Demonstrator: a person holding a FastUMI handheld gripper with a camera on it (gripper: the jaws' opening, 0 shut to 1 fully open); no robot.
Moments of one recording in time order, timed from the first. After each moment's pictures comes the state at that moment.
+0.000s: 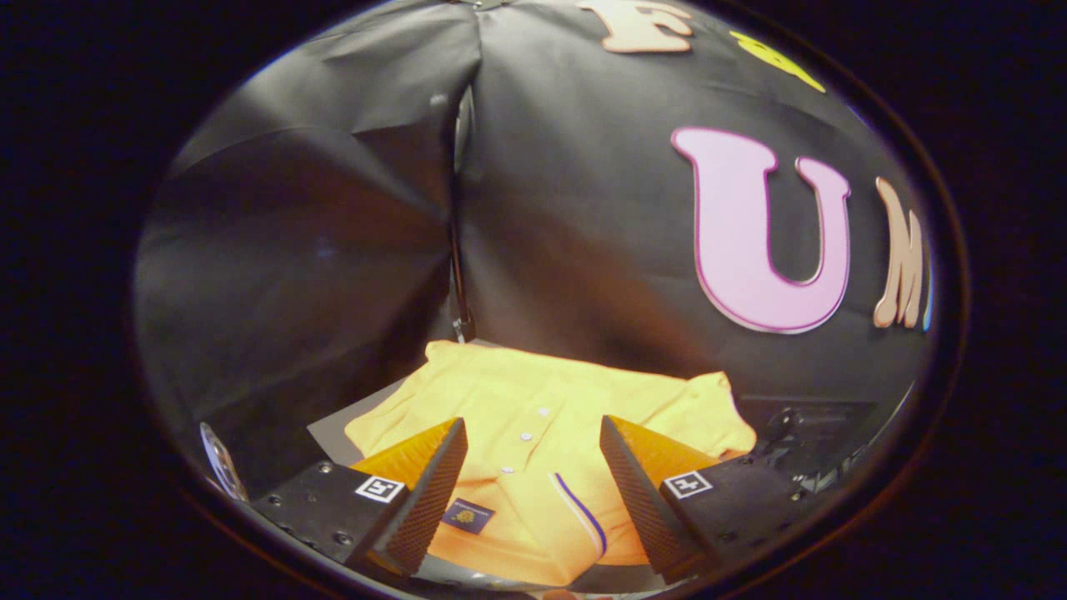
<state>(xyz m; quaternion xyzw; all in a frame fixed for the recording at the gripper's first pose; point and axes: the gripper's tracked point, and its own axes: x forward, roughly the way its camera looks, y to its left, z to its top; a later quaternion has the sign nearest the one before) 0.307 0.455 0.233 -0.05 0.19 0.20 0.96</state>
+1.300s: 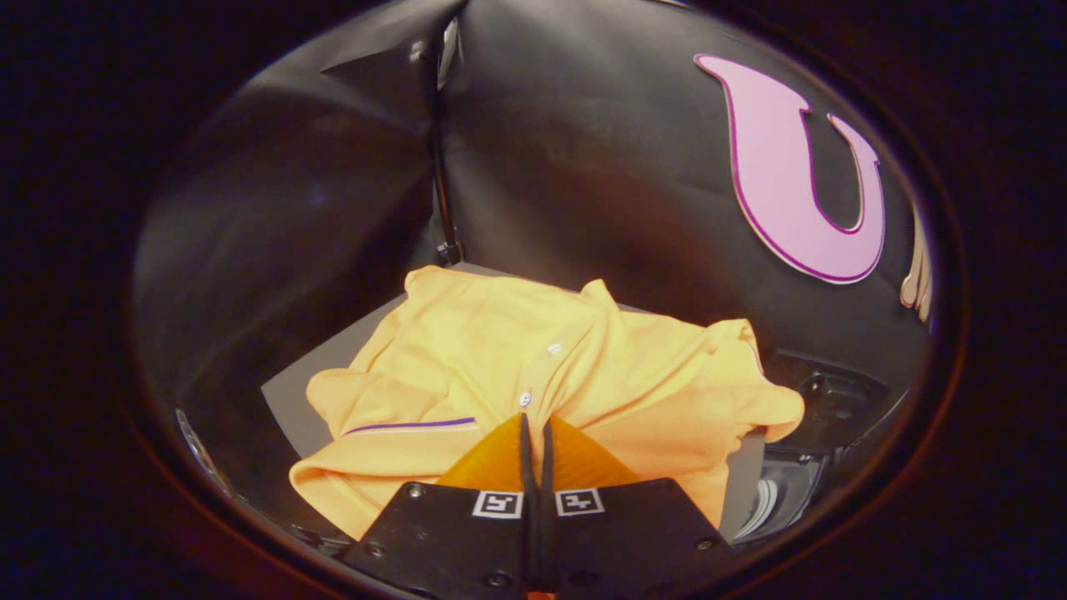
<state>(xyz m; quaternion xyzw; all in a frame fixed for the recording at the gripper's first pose) 0.321 0.442 0.180 -0.10 0.27 0.19 0.94</state>
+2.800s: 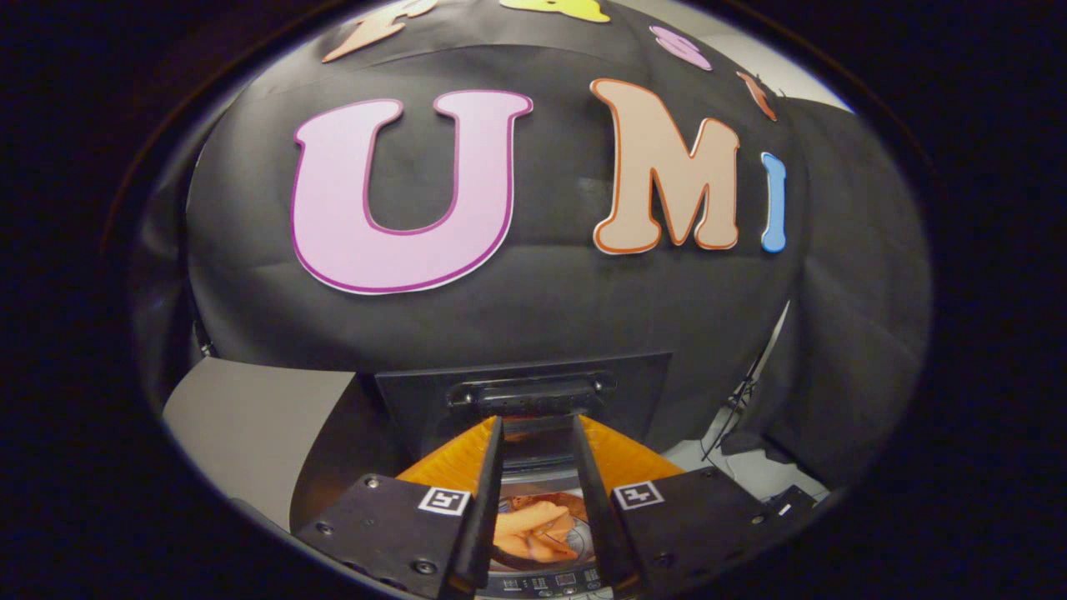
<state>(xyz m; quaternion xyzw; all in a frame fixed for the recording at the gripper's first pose) 0.340 0.111 0.237 -0.01 0.17 -0.13 0.98</state>
